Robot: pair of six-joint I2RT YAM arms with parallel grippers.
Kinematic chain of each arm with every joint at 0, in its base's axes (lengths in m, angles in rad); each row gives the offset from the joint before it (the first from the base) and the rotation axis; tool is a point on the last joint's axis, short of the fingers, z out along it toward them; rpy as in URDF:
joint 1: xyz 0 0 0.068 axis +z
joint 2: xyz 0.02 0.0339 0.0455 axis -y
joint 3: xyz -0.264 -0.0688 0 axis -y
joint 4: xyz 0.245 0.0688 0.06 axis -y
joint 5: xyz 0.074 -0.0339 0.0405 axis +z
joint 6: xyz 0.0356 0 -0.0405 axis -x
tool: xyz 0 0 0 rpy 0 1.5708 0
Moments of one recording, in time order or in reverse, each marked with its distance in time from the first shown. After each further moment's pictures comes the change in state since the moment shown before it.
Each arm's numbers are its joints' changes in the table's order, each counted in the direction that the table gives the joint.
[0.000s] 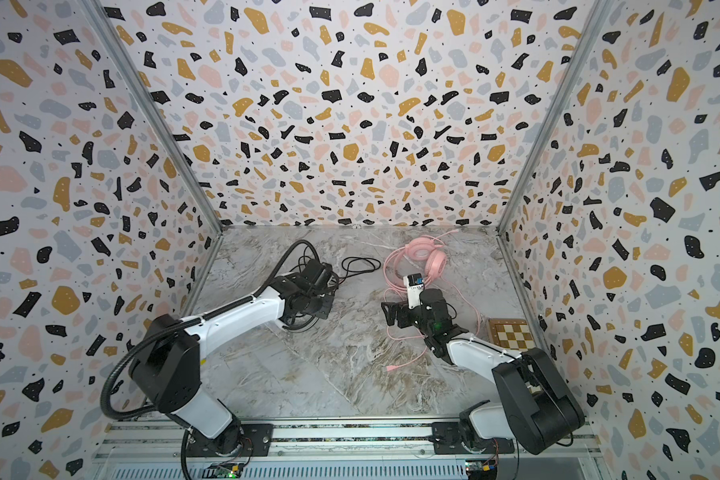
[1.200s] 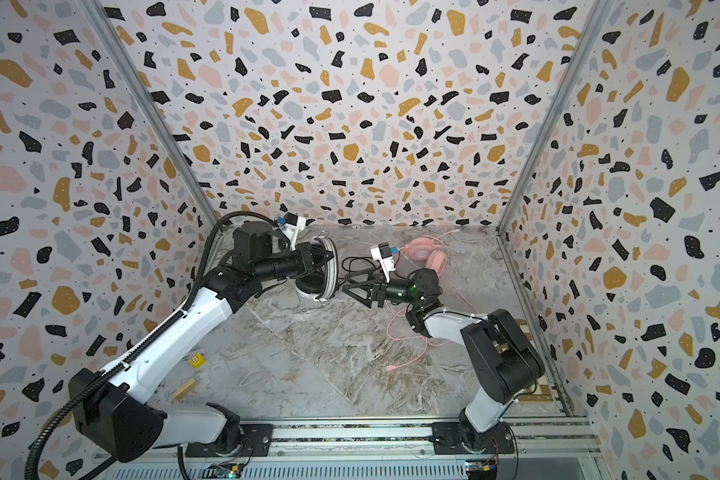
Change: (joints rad) left arm 0.196 0.245 0.051 0.359 -0.696 0.462; right arm 0.080 -0.348 0.316 0.916 0.843 -0.676
